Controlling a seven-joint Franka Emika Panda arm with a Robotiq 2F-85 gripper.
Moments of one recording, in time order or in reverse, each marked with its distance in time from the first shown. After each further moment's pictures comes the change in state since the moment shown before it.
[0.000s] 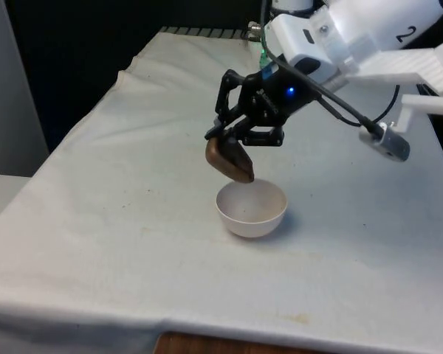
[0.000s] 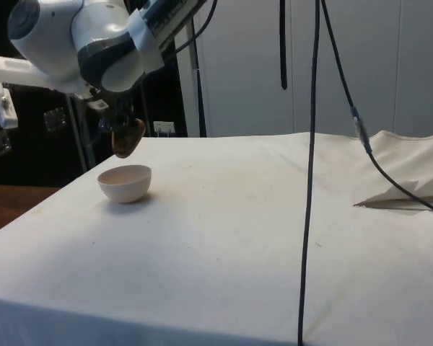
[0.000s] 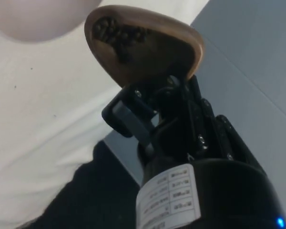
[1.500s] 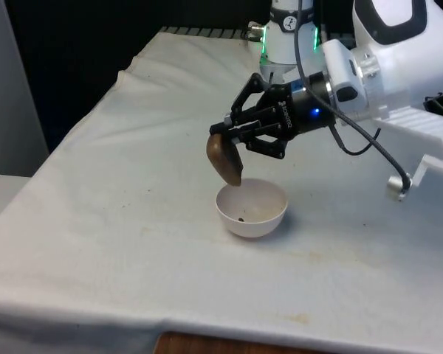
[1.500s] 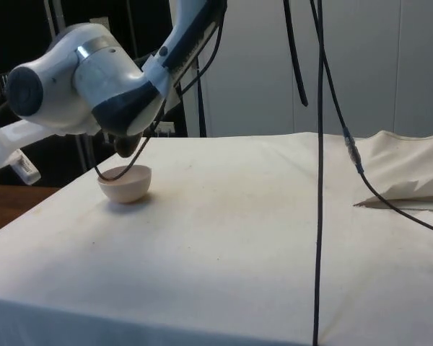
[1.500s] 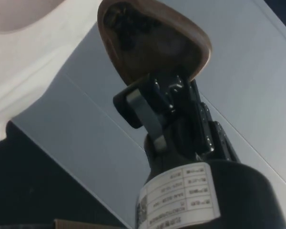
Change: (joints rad) arm 0.004 0.083 0.131 -0.008 -0.400 -0.203 0.213
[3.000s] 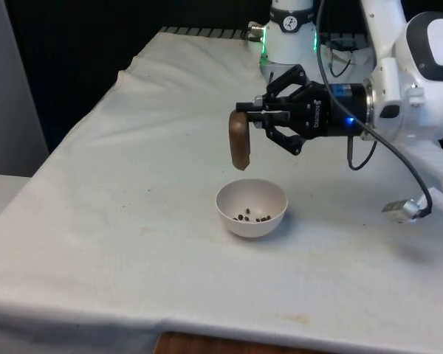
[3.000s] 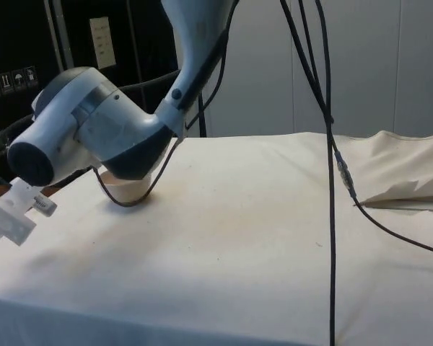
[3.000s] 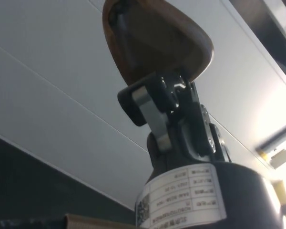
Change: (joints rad) arm 0.008 0.107 0.152 0.016 -0.353 -0.326 0.074
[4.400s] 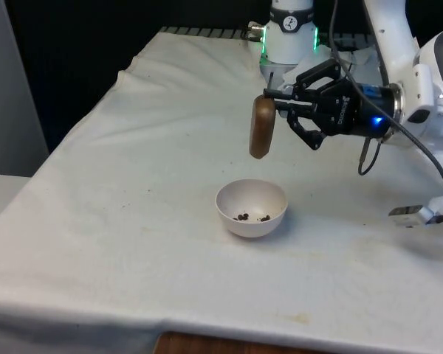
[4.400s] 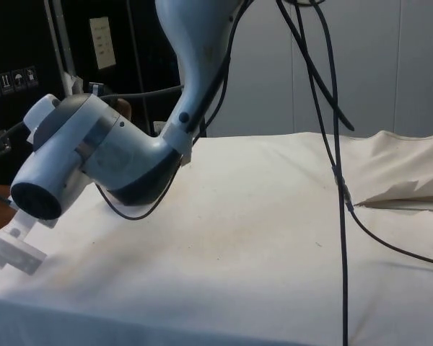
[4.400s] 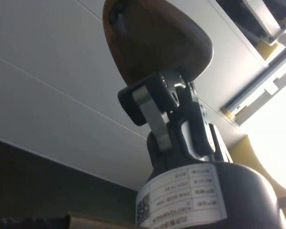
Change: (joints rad) arm 0.013 0.063 0.081 0.005 -0.186 -0.177 0.013
